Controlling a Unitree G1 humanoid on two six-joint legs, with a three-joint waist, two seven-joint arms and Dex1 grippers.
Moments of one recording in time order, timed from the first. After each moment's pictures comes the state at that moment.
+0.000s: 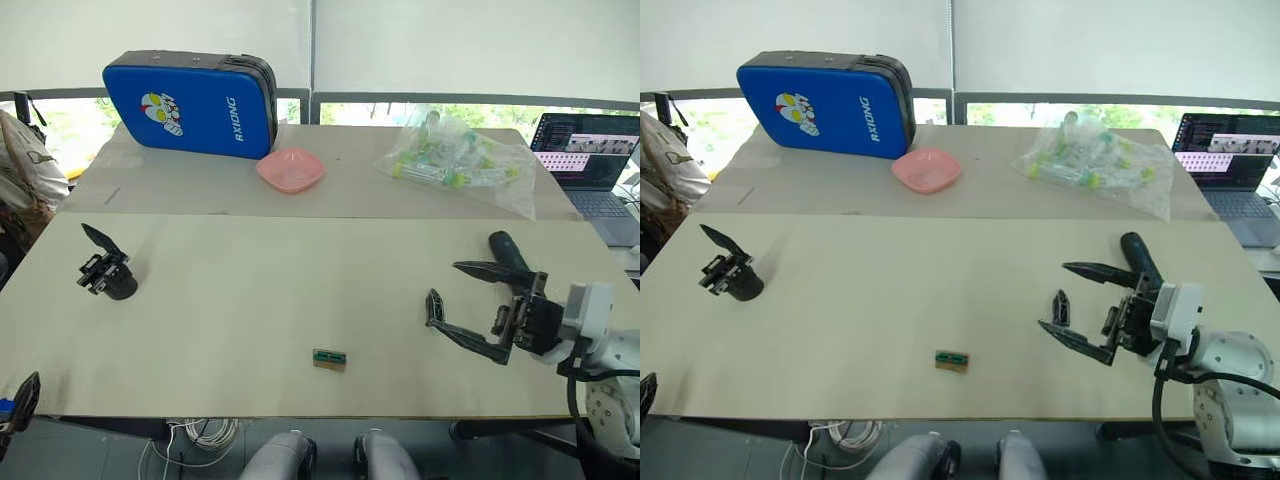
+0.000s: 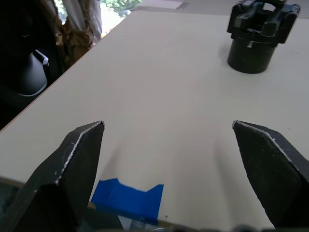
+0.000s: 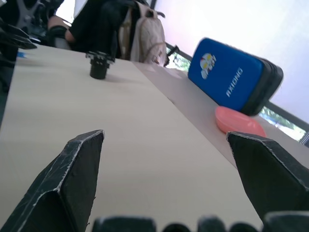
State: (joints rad) left arm 0.49 0.47 0.89 0.11 -0.63 0.00 -0.68; right arm 0.04 -0.64 -0.27 -0.34 0.61 -0.13 1.16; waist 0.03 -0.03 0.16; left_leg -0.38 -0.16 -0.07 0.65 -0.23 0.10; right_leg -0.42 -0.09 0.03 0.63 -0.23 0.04
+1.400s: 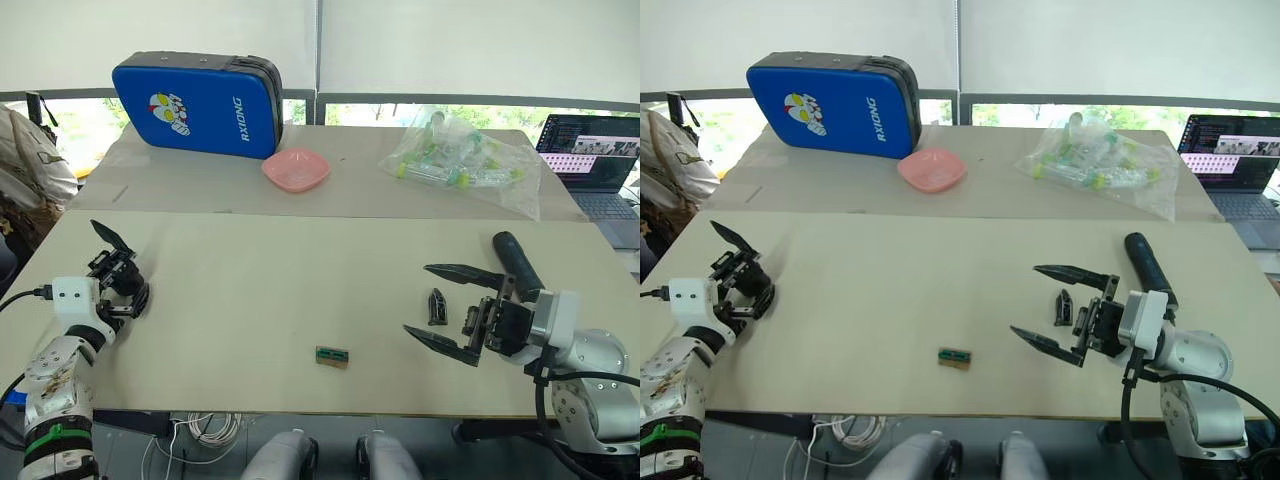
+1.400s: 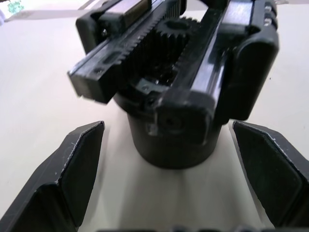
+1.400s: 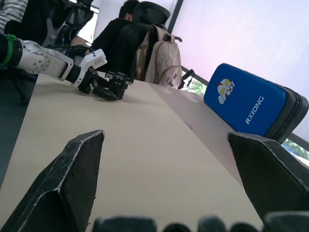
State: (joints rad) left arm -0.22 0.60 0.45 0.55 -0.29 -0.02 -0.53; right arm 0.01 -0.59 -0.19 -0.34 0.56 -0.17 1.12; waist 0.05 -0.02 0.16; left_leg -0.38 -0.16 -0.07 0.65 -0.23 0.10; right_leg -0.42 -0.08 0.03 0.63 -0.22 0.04
